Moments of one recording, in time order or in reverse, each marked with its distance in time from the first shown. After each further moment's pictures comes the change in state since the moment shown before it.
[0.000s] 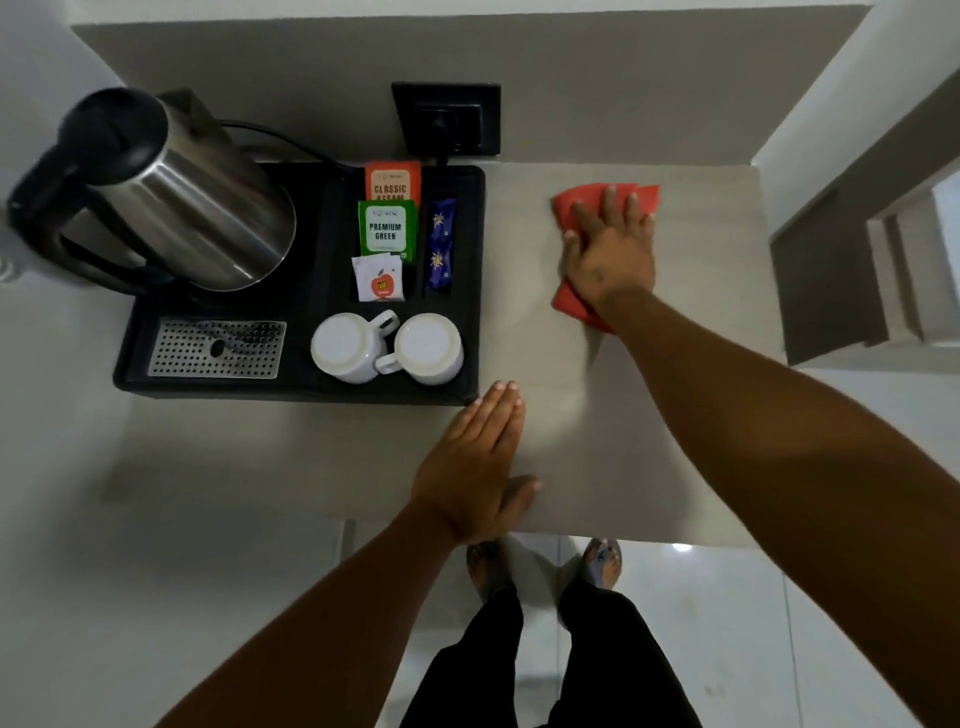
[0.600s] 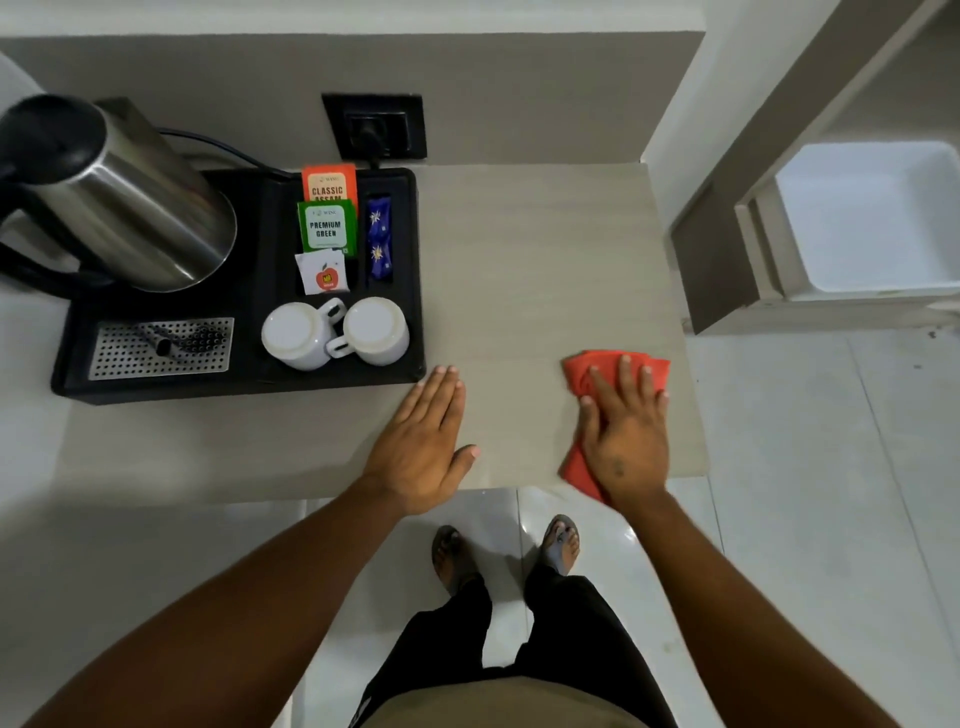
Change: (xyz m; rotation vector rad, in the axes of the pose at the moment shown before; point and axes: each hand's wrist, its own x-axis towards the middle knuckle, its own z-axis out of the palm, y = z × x) left_hand -0.014 0.001 -0.008 0.123 -0.090 0.026; right_hand -0.265 0.073 0.004 0.048 0.076 0.173
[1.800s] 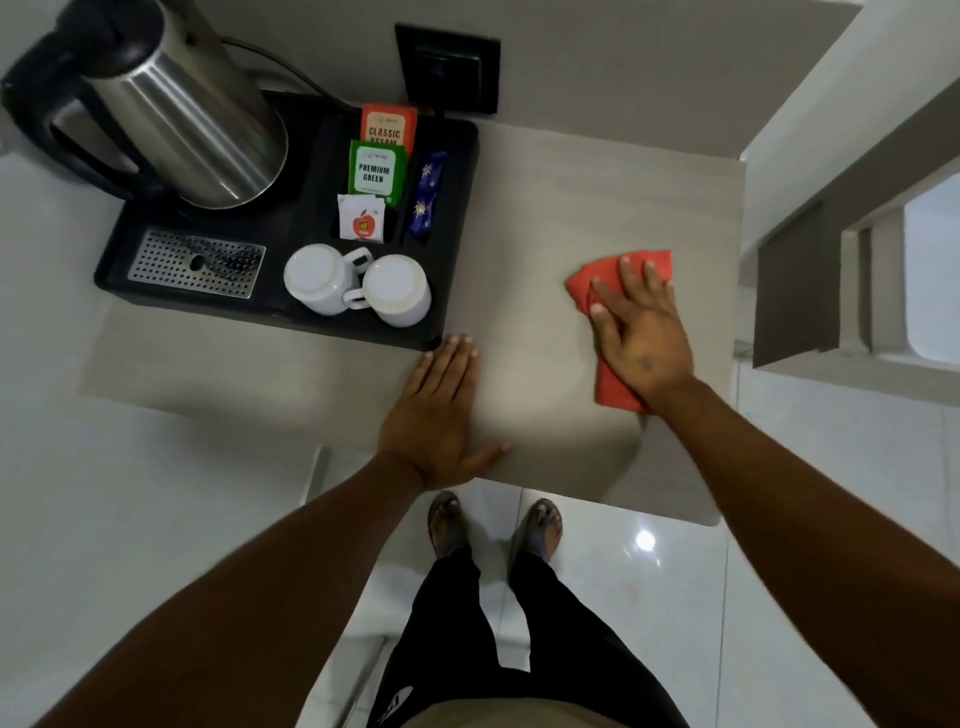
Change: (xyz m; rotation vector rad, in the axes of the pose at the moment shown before) left_hand 0.013 0.033 0.003 -0.099 0.073 -0.249; right_hand 0.146 -0.011 -0.015 0.028 -0.129 -0.429
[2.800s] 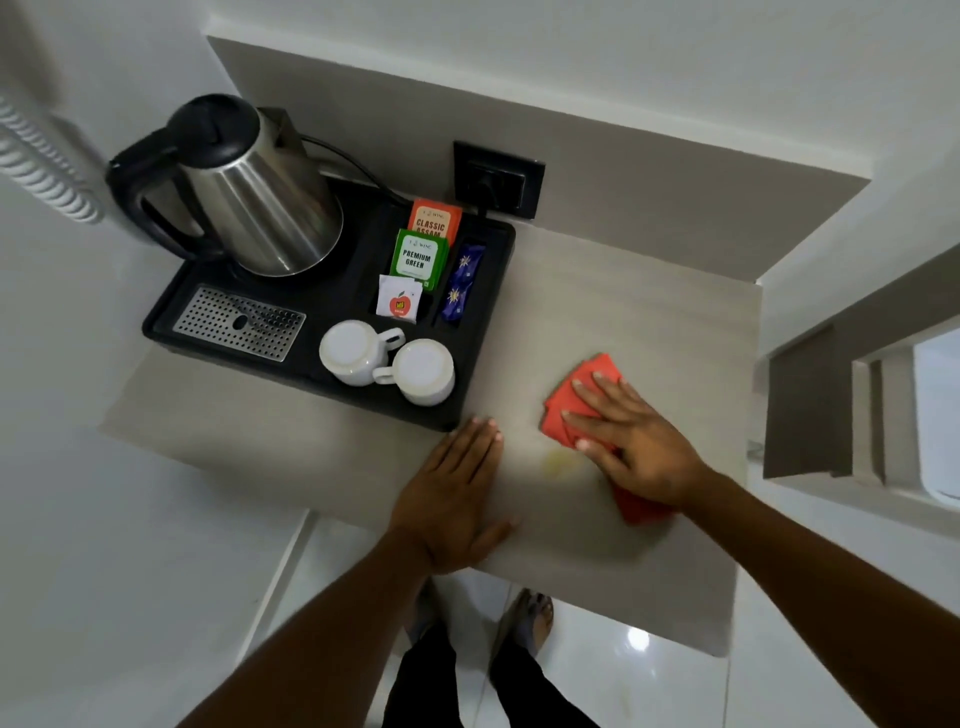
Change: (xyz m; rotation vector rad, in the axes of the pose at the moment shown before) left_hand 0.009 0.002 0.007 -0.038 0.104 -0.002; right_hand 0.016 0.012 -0.007 -0.038 -0.241 -0.574
